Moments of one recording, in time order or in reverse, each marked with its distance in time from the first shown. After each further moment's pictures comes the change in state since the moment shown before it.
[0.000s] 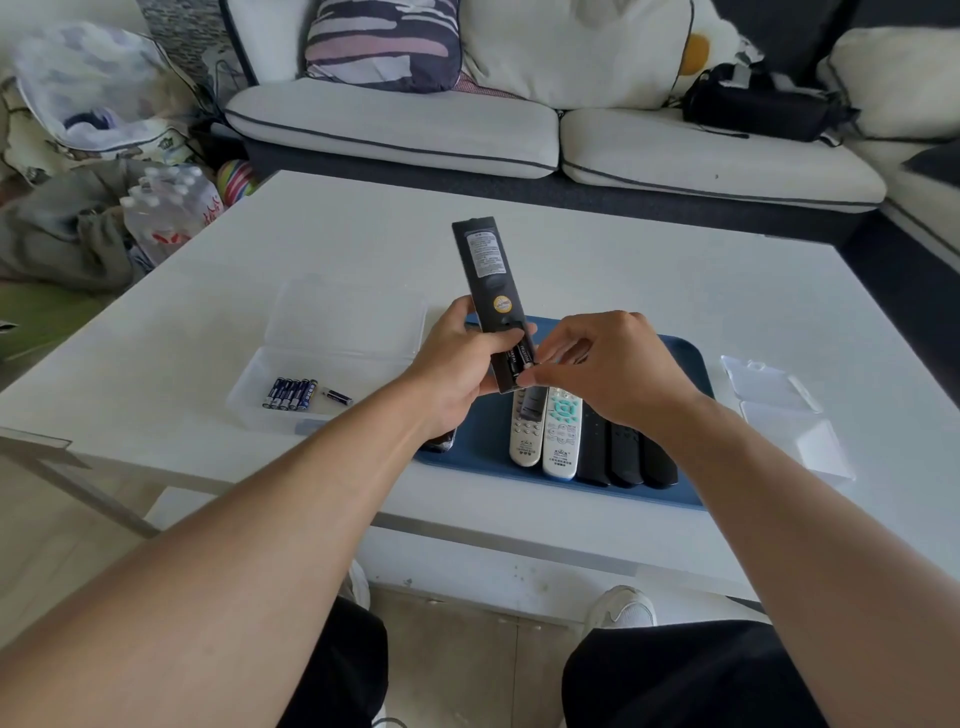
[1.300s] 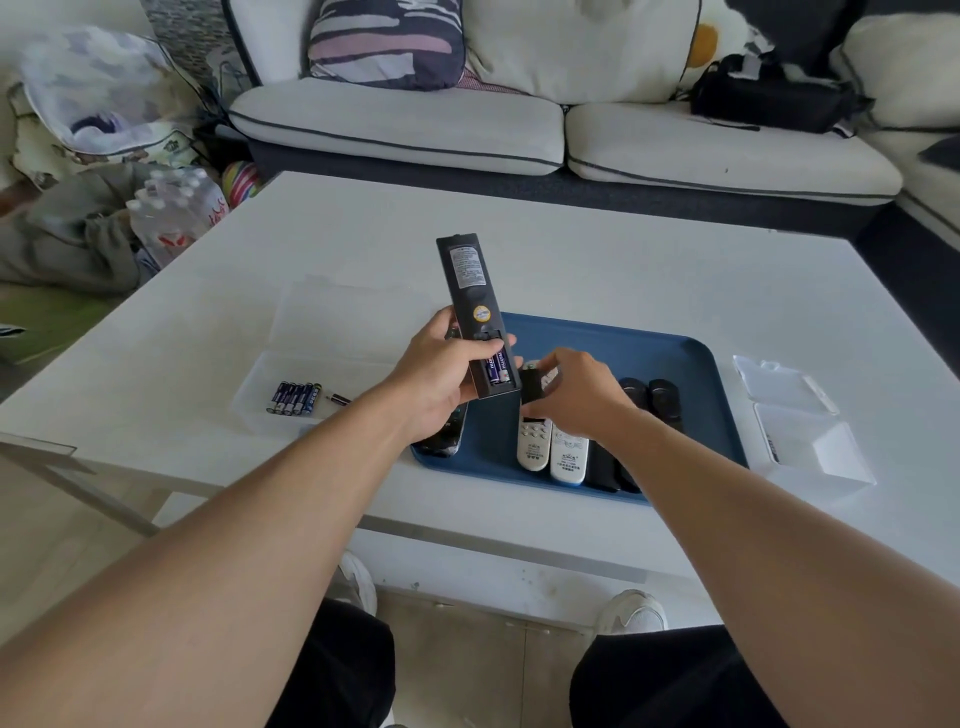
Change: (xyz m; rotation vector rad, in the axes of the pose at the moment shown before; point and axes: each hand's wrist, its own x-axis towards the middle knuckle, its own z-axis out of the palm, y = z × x) left_hand 0.012 -0.008 -0.025 -0.025 0.037 -0.081; right_hand 0.032 0.039 0.058 -0.116 -0.170 0.404
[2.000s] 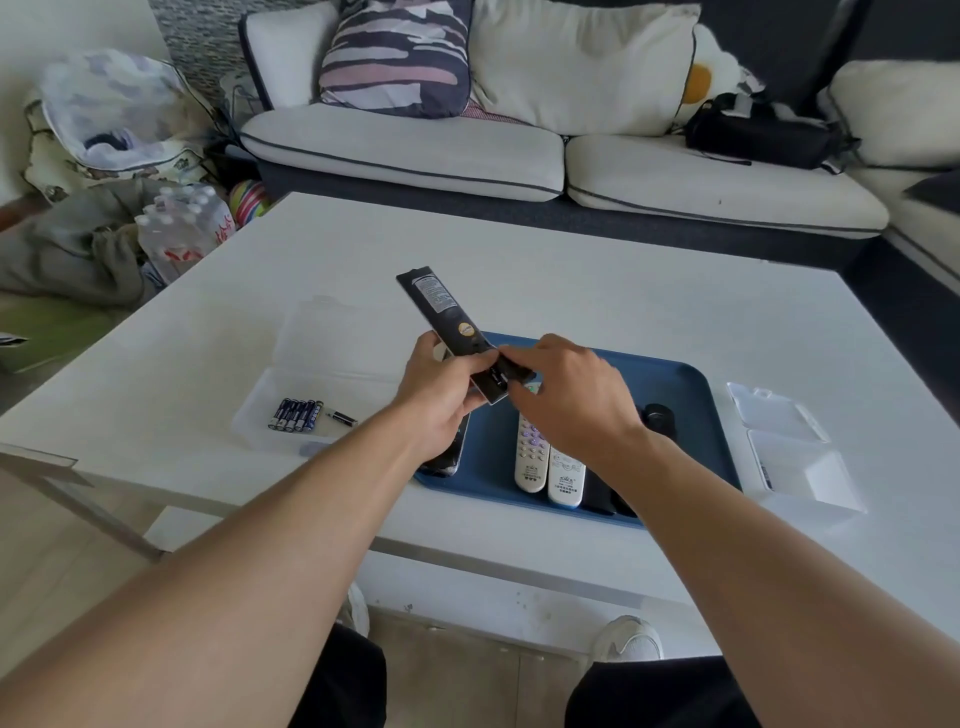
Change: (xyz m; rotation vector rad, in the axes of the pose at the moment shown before) left_hand 0.000 -0.001 0.005 -0.175 0.164 0.029; right_hand -0.032 -0.032 -0.018 -0.276 0.266 -0.425
